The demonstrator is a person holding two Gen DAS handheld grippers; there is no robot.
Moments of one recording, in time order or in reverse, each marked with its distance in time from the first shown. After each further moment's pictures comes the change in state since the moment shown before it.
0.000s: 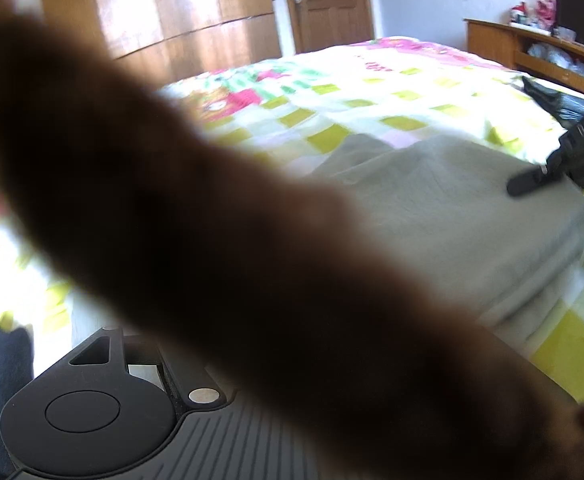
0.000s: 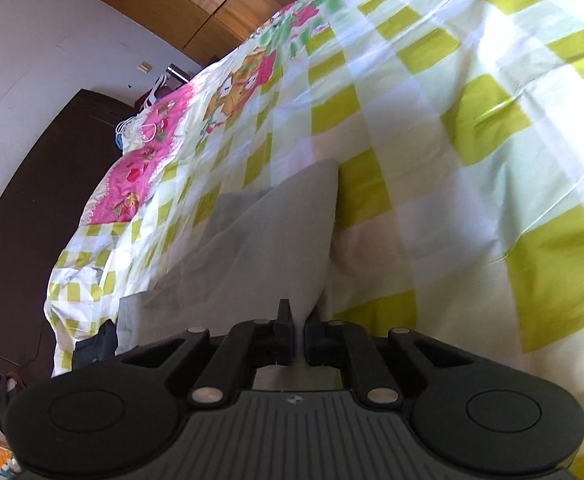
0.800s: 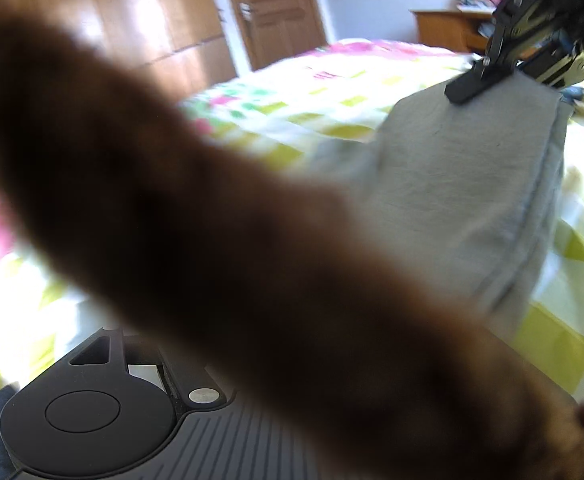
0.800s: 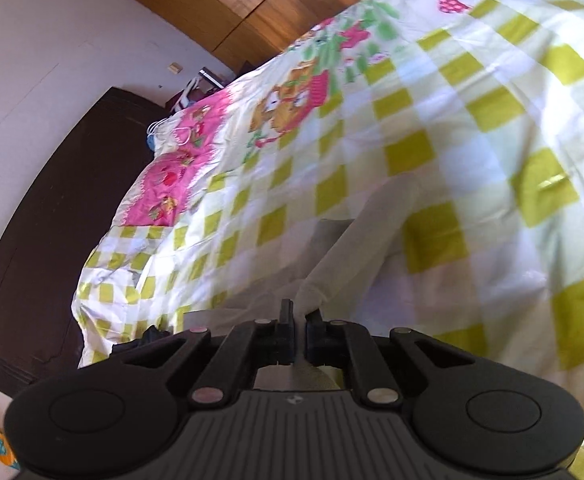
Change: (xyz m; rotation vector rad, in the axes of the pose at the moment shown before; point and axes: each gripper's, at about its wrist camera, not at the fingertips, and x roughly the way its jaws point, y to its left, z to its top) left arm -0.005 -0.019 0.007 0.122 -0.059 -0.013; right arm -0.020 0.087 0.024 -0.083 0.002 0.062
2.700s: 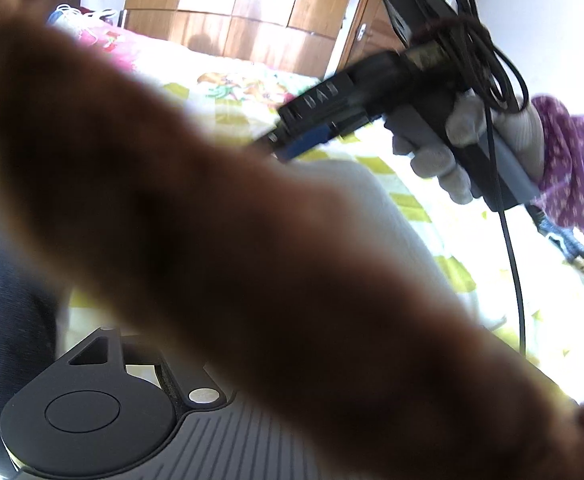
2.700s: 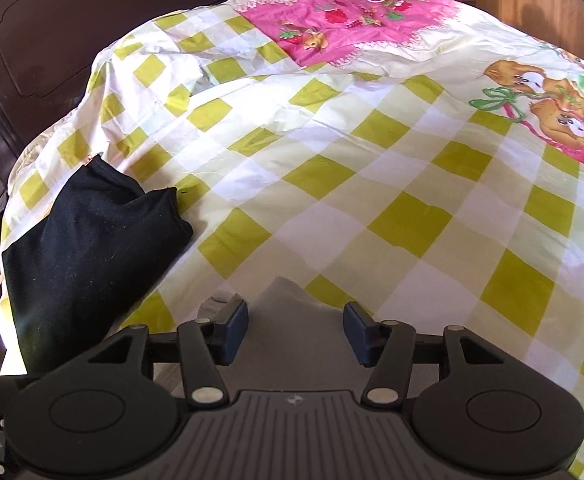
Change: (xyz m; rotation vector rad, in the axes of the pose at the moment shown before) left arm -0.058 0.100 -0.091 -0.539 -0.022 -0.109; right arm 0.249 0.187 -0.026 -0.815 0.351 0.004
